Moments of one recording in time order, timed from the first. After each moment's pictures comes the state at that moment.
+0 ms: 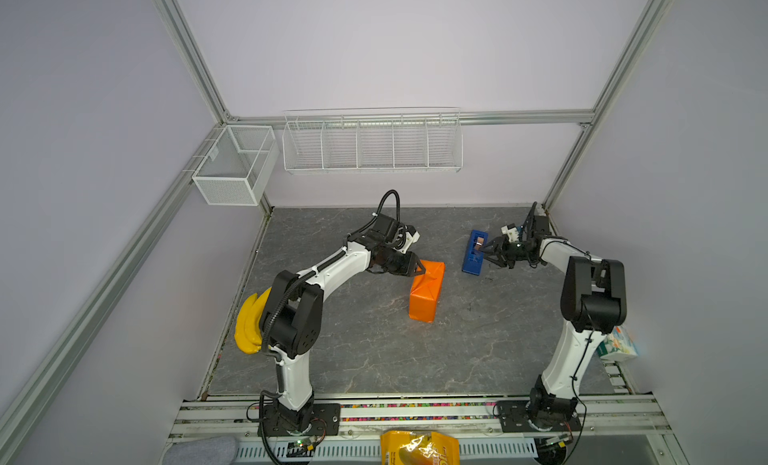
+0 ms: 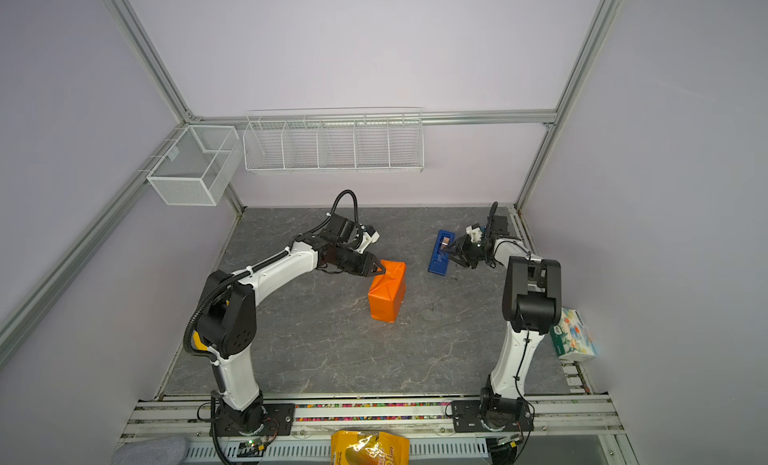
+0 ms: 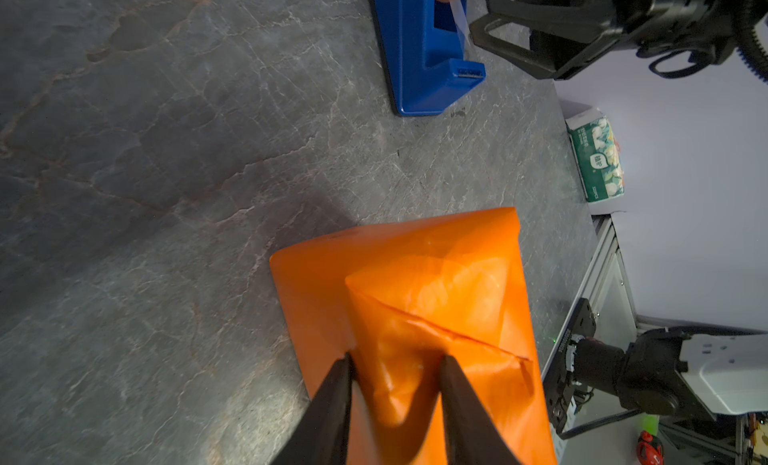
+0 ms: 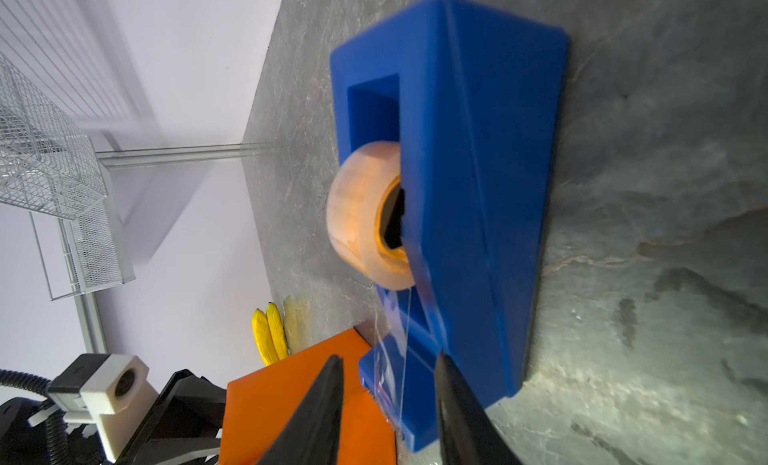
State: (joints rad) left arm -0.60 1.92 1.50 -0.58 0.59 -0.22; right arm -0.11 2.02 1.36 -0.43 -0.87 0.52
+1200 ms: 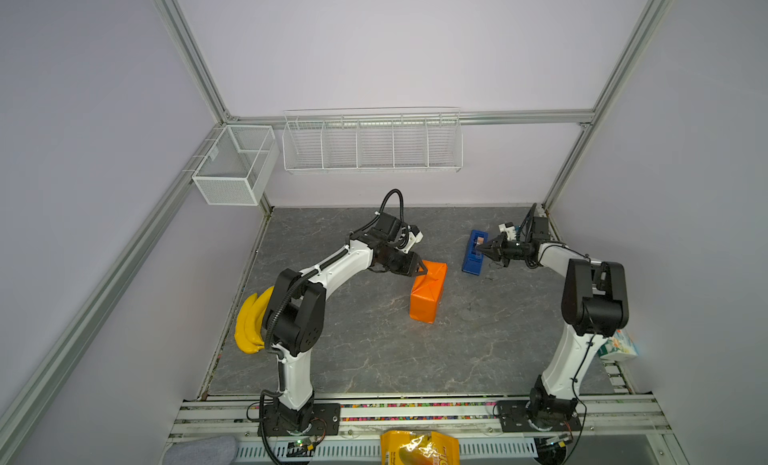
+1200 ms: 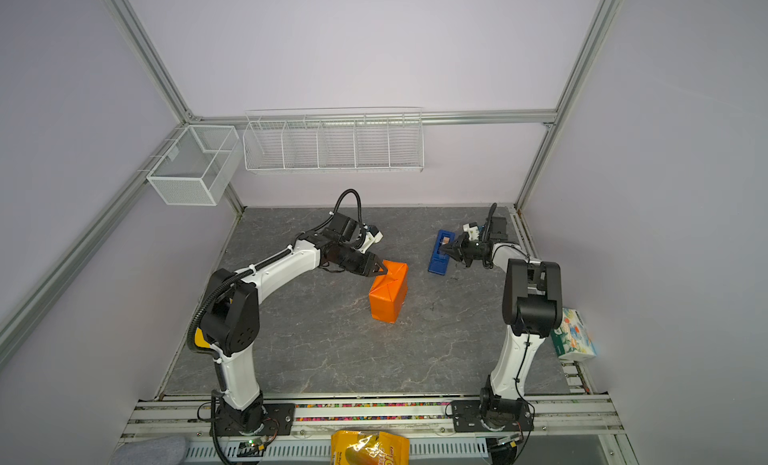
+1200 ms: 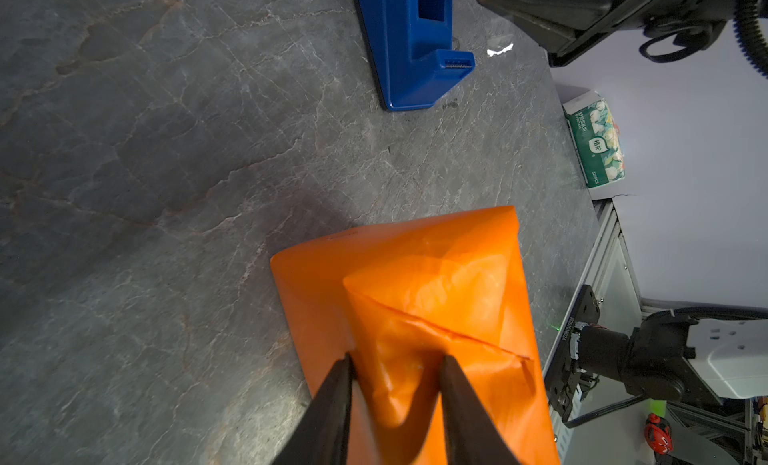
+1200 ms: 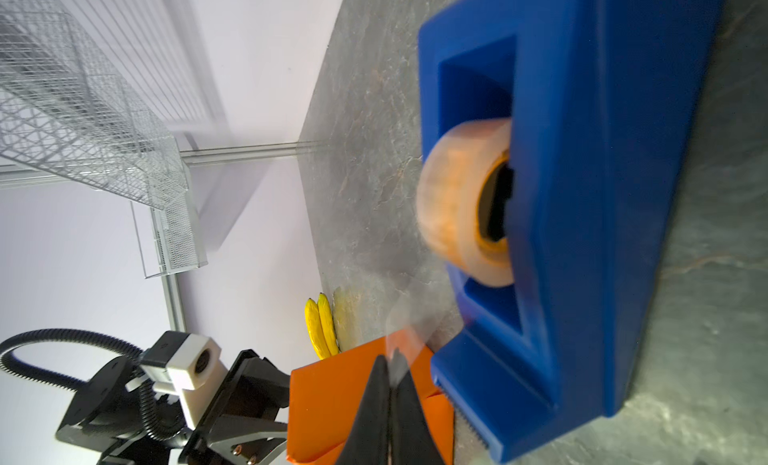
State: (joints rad) left arm -0.60 1.93 1.52 -0.60 0.60 -0.19; right arm -0.09 1.94 1.26 -0.25 -0.98 0.70
